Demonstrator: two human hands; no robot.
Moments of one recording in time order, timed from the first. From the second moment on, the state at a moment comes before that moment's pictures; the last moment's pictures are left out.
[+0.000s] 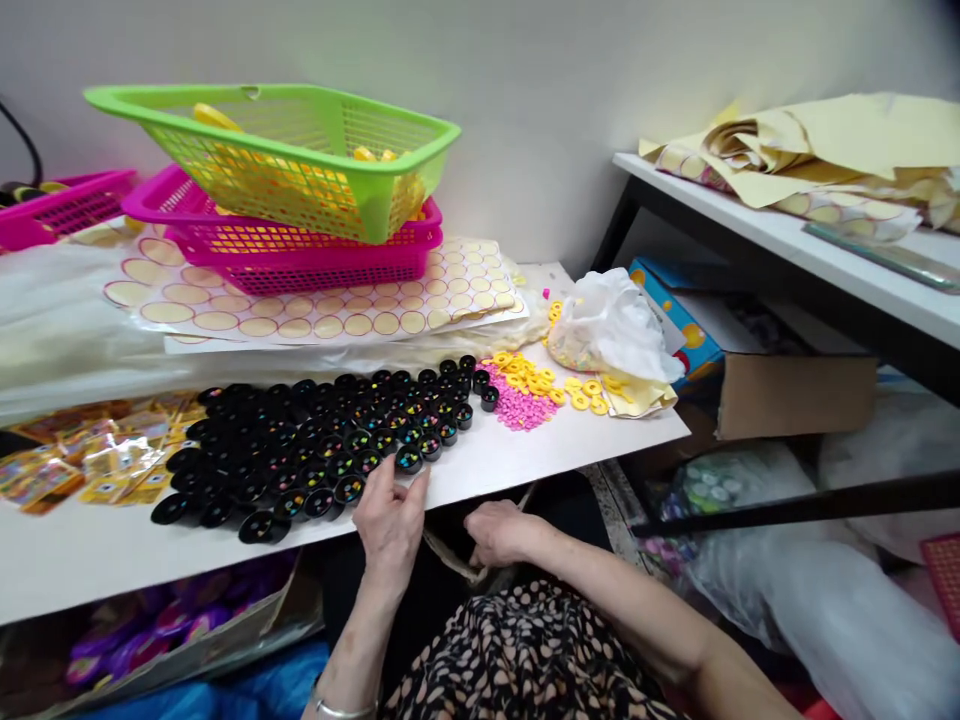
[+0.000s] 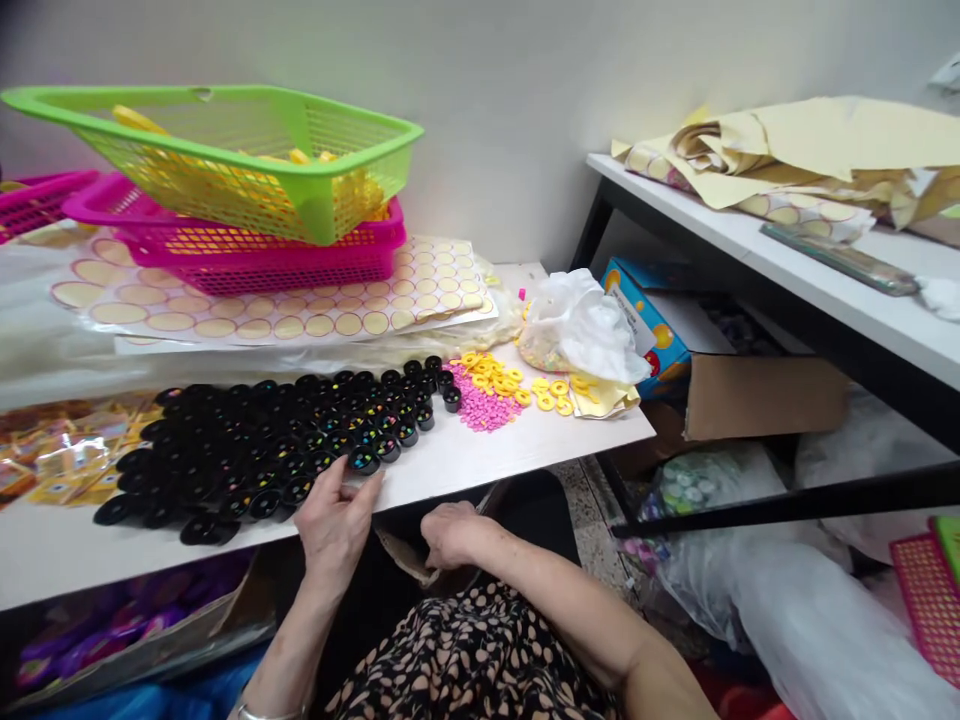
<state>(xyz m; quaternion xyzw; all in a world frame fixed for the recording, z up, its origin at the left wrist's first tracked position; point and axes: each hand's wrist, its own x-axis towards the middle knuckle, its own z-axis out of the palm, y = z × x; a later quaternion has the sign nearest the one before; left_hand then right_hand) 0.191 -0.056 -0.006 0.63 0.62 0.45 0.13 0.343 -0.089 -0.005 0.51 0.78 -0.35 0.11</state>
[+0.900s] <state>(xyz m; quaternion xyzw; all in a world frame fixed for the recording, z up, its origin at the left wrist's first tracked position) 0.238 -0.043 -0.017 0.65 0.55 0.43 0.31 0.451 -0.067 -0.010 0.69 0.61 -0.08 -0.37</state>
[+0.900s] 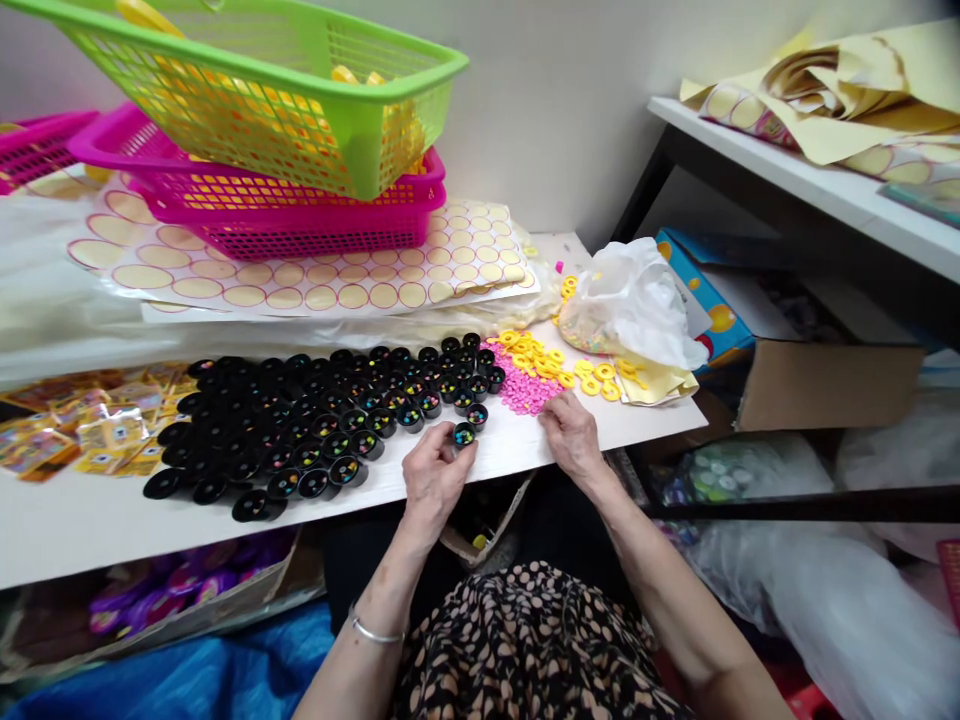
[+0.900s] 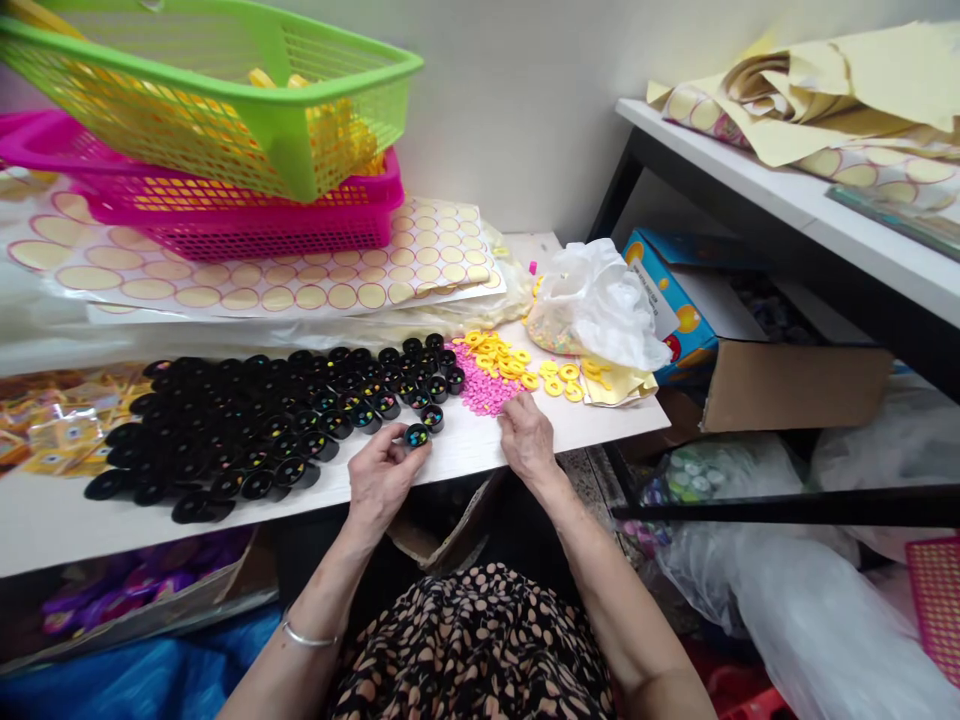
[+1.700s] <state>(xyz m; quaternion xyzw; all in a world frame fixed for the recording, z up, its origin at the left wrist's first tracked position) 0.238 -0.047 -0.022 0.66 0.53 0.44 0.31 0.432 -0.060 -0.007 0.72 0.67 0.02 -0.19</state>
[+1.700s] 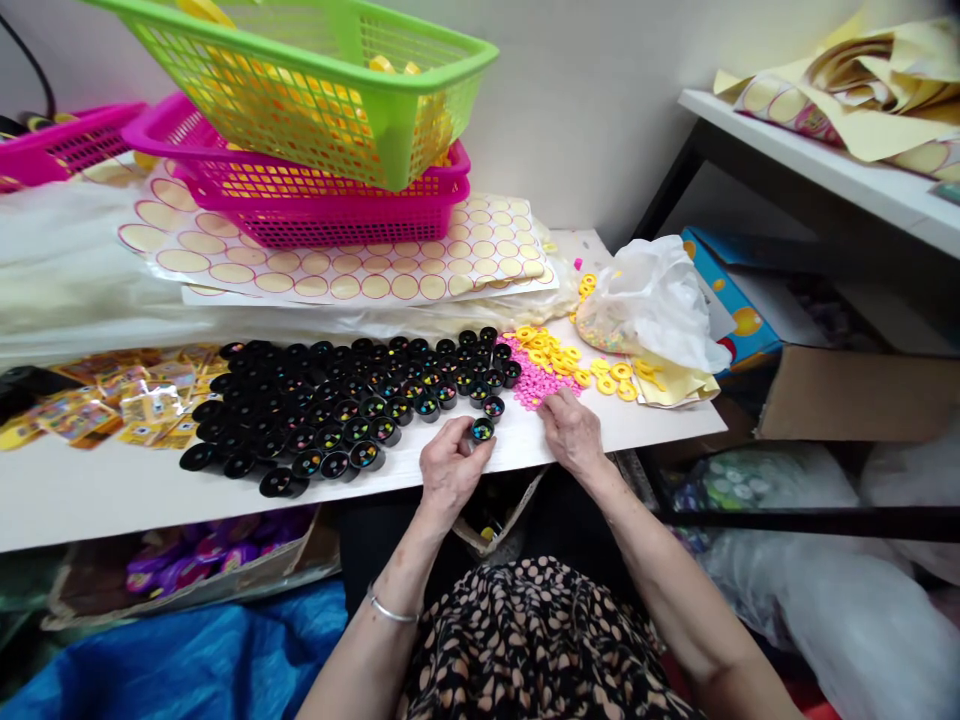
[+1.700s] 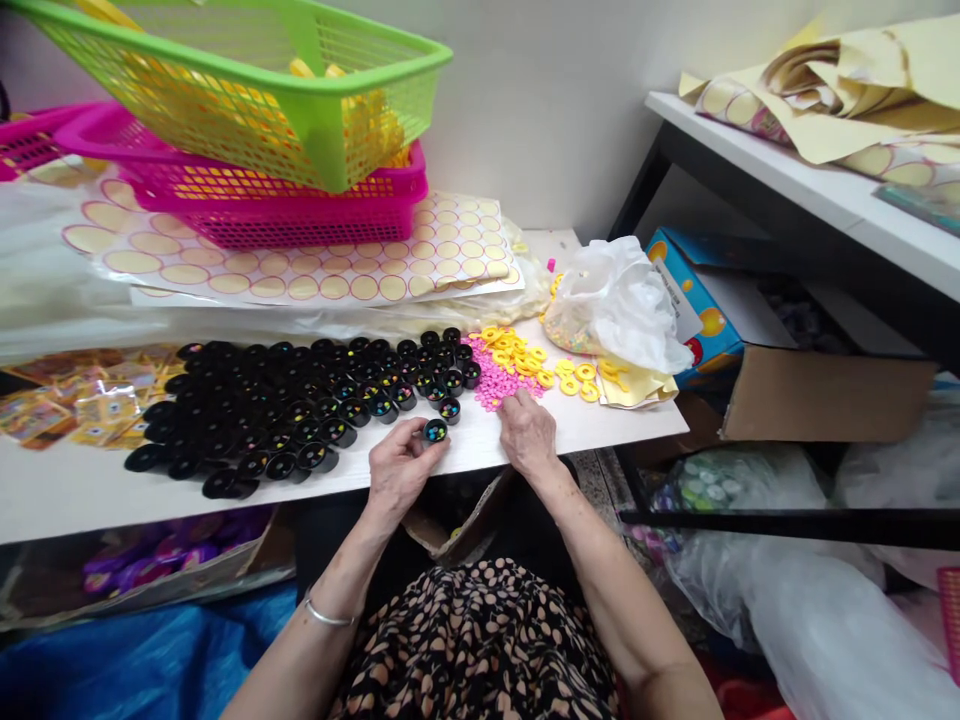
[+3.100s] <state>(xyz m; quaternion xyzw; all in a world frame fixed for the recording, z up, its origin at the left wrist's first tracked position) 0.234 -0.055 -0.016 0.68 0.52 0.41 0.33 0.389 -0.070 0.027 0.57 0.74 -0.17 -0.32</state>
